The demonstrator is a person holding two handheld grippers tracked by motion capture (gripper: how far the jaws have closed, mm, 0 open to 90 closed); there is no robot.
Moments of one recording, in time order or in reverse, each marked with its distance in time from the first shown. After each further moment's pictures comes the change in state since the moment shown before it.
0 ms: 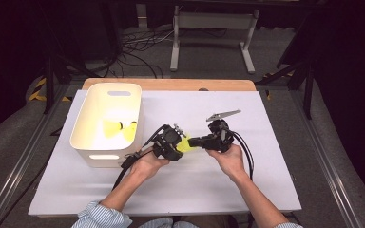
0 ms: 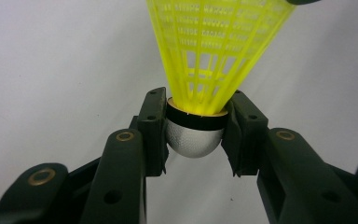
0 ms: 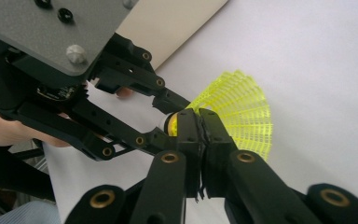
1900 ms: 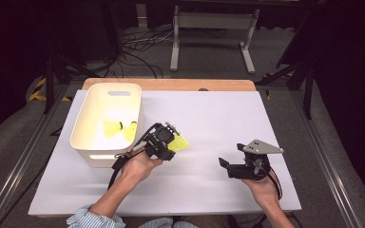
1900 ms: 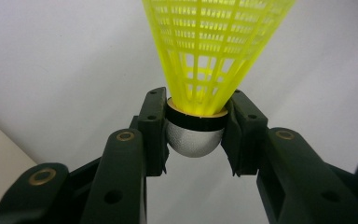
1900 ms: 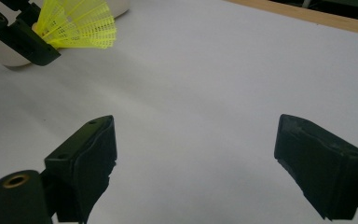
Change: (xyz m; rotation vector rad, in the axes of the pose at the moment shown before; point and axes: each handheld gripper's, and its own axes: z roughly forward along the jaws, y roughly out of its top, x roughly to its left) left arm -0.001 -0.009 -0.031 0.042 0.054 -0.087; right arm 0.003 -0.098 -0.071 -0.227 -0.427 -0.134
